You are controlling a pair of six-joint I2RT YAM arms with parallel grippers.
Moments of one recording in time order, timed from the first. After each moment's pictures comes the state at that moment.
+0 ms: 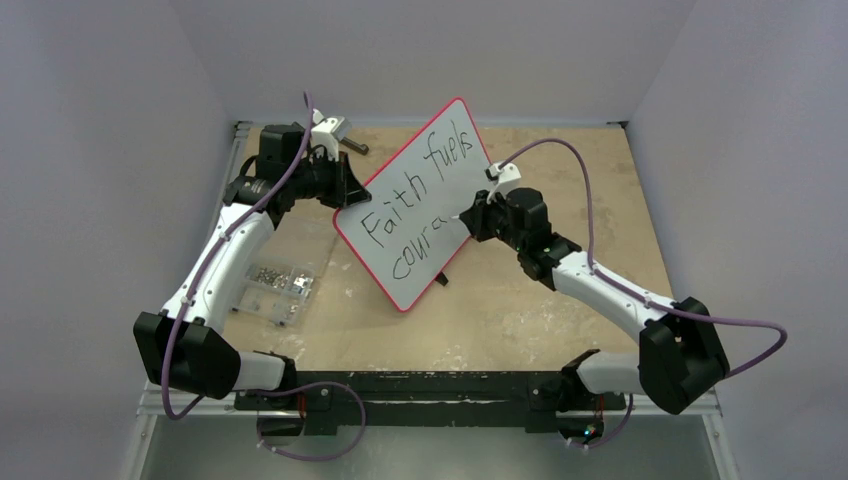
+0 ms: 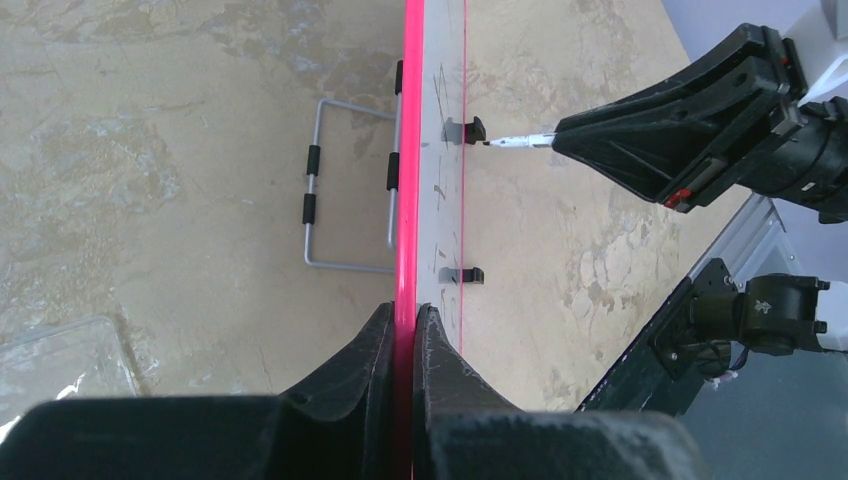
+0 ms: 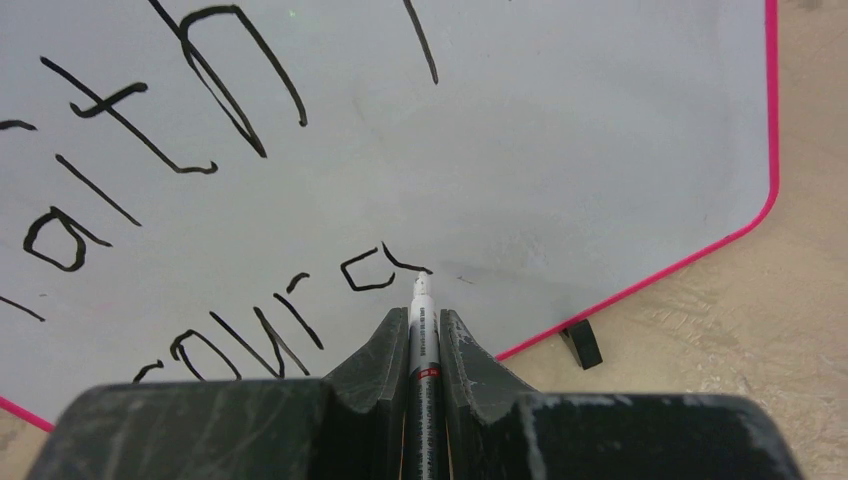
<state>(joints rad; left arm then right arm) -0.21 1.35 1.31 -0.59 0.57 -0.13 0.54 1.30 0.79 0.15 -0.03 0.27</state>
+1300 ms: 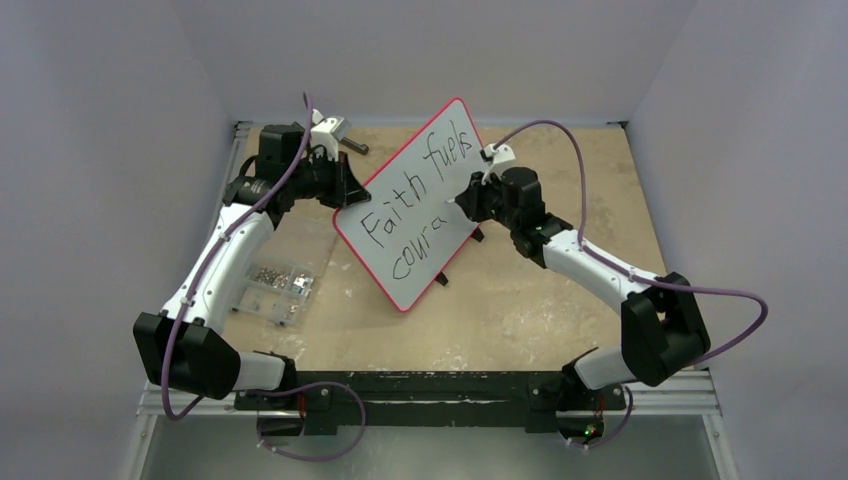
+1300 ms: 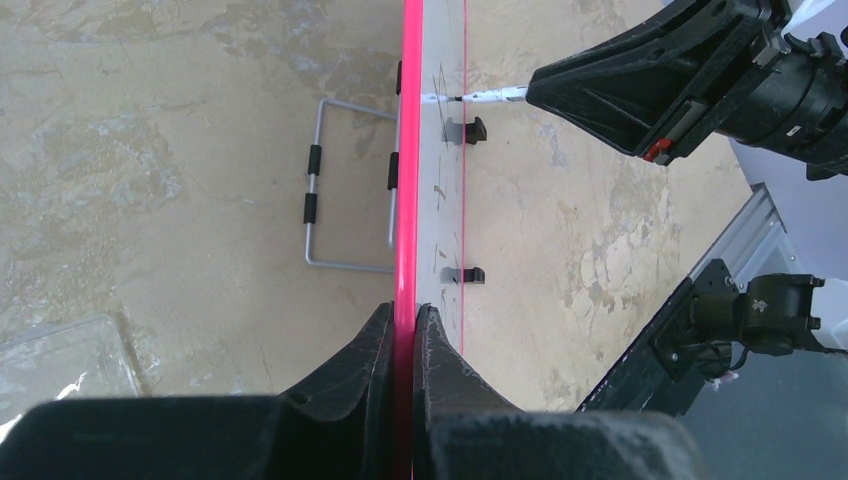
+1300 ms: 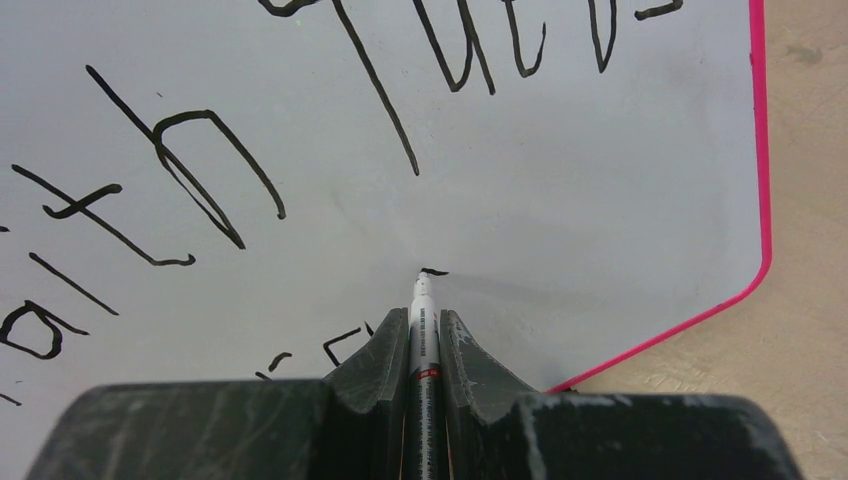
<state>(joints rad) -0.21 1.35 1.31 -0.59 0.57 -0.13 0.50 1.44 0.93 0.16 -0.08 0.26</state>
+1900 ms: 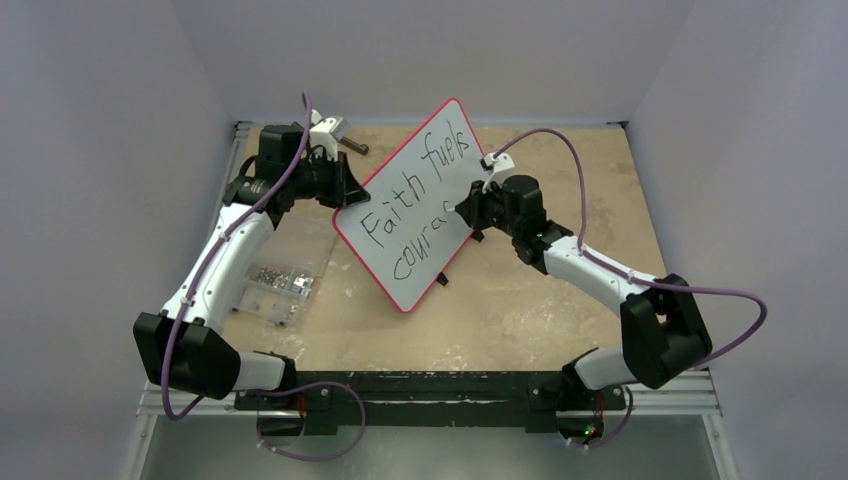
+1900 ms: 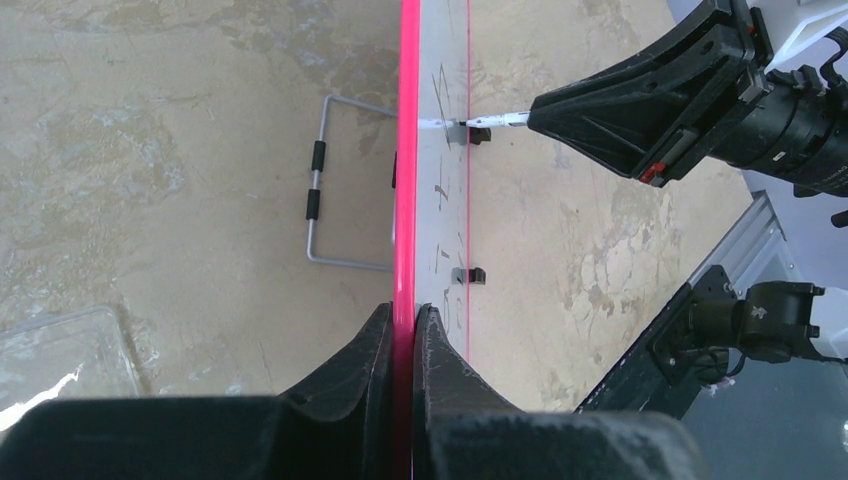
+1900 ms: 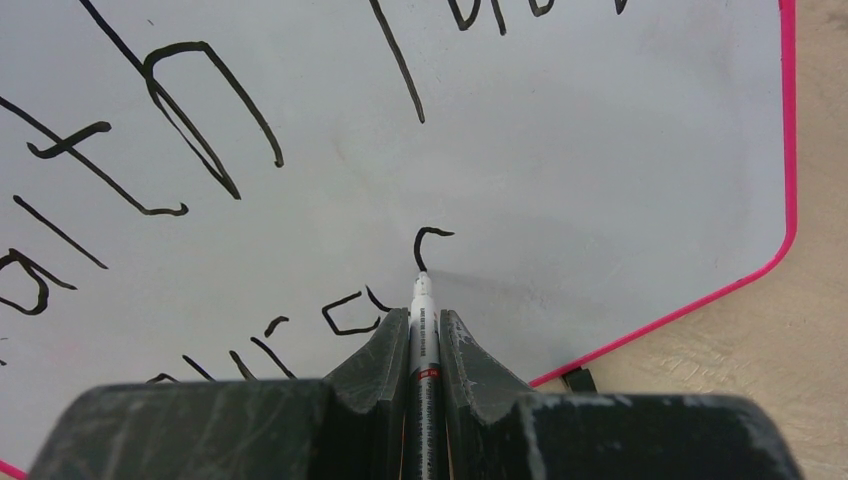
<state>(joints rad) -0.21 1.35 1.31 -0.59 0.56 -0.15 0.49 1.43 0.86 0.20 -0.13 0.25</state>
